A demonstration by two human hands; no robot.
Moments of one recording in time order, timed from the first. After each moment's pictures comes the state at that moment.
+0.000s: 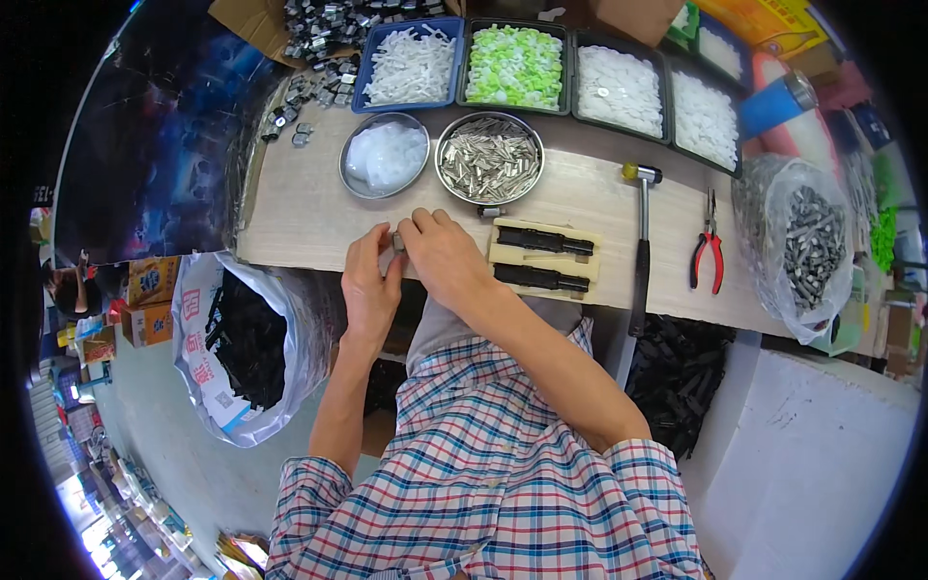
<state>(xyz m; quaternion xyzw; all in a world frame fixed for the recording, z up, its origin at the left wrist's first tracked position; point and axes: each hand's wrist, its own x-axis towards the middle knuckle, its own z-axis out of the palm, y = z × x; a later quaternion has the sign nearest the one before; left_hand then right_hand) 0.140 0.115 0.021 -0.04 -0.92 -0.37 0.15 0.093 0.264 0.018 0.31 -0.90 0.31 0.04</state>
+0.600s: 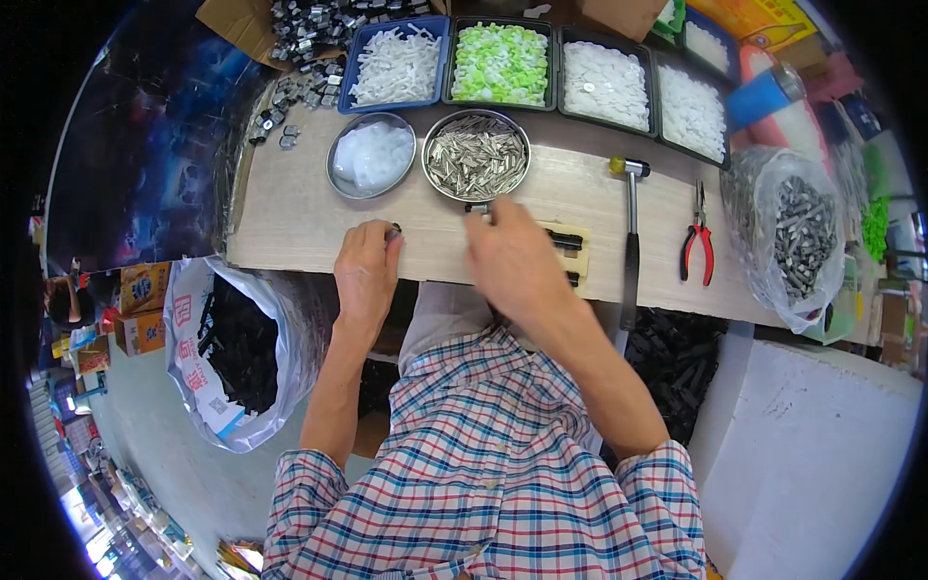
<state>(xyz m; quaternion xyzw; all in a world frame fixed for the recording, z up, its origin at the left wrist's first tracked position) 0.122 0.123 0.031 -0.09 -0.95 -0.25 0.13 0.108 0.341 0.079 0.23 -0.93 0.28 0.06</state>
